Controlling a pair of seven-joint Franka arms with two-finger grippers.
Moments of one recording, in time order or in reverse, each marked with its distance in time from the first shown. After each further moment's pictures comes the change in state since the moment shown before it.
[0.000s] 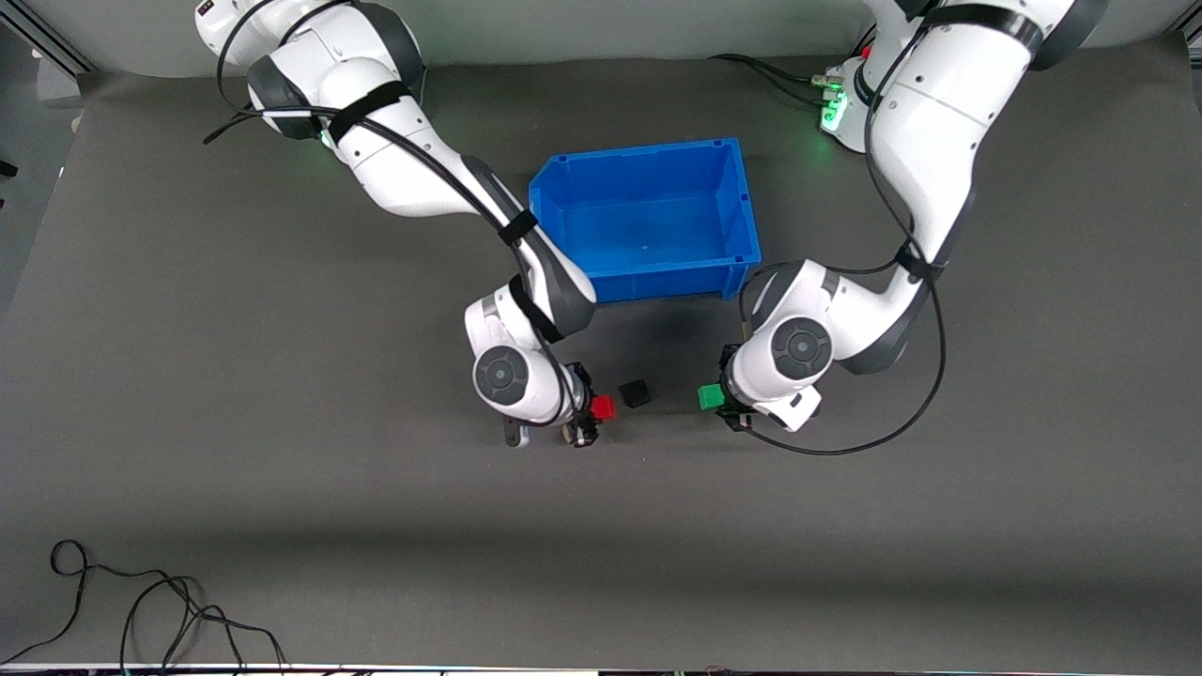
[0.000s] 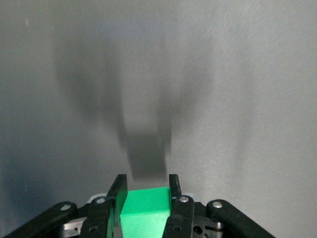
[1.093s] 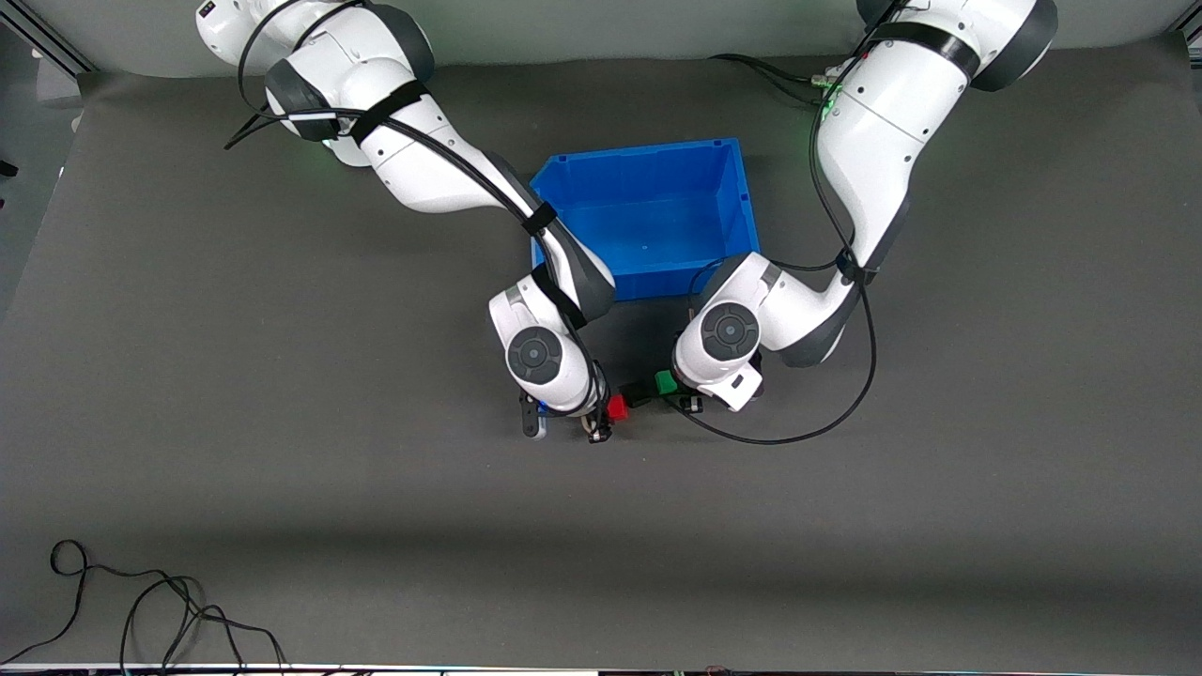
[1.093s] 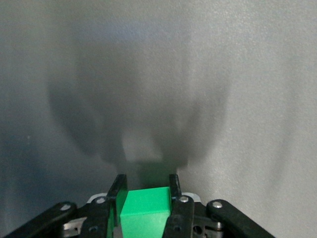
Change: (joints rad) left arm -0.113 0.064 0.003 0.044 0.017 0.031 -0.141; right arm 0.042 0.036 0.000 0.025 -0.076 0.068 0.113
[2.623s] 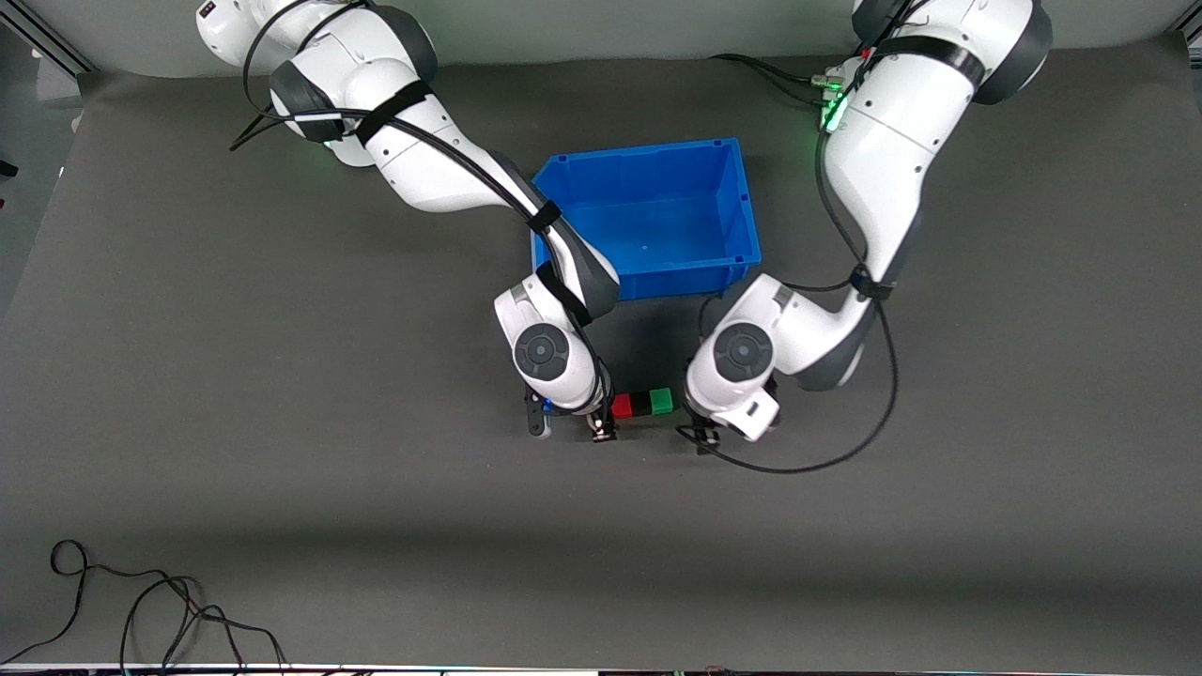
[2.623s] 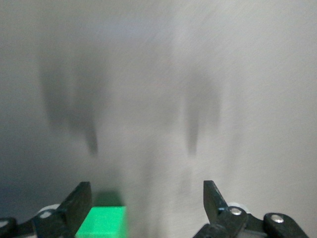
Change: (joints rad) left arm 0.012 0.046 0.072 0.186 0.074 -0.079 0.000; right arm 0.006 0.008 -0.008 0.027 -0.011 -0.001 0.002
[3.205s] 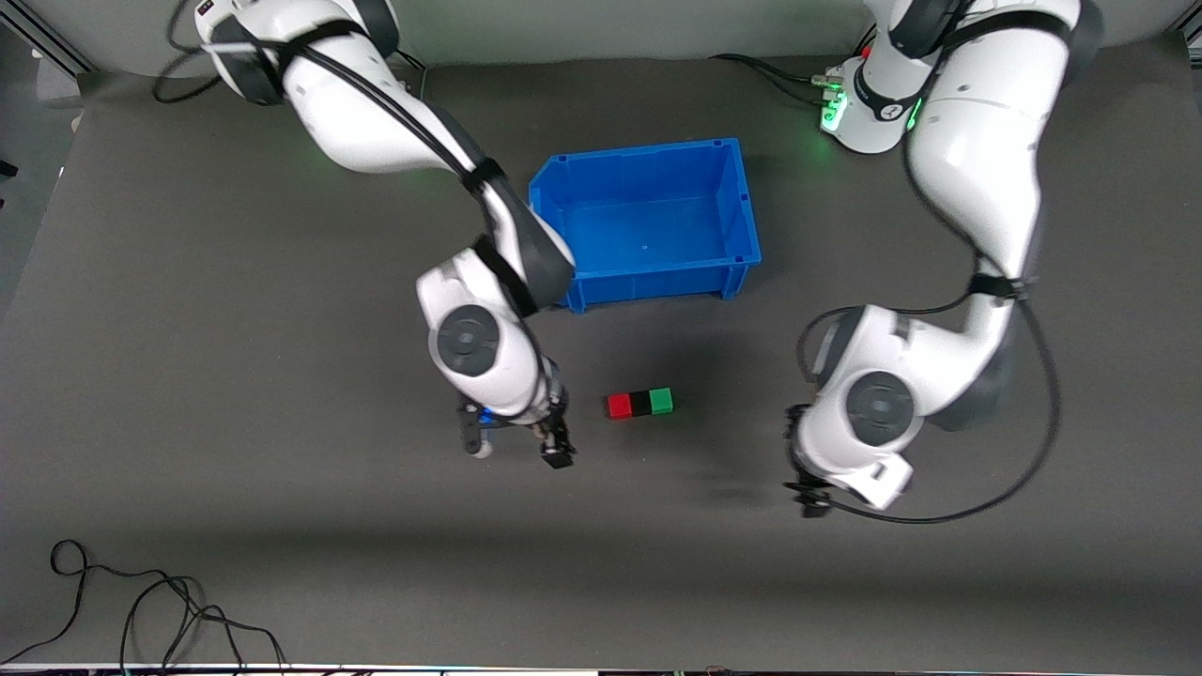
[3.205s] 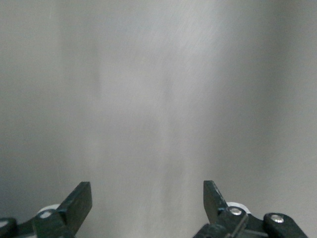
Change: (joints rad) left arm 0.158 -0.049 0.034 0.186 0.032 -0.233 0.322; right arm -0.089 -0.239 -0.043 0.020 -0.064 -0.317 -0.180
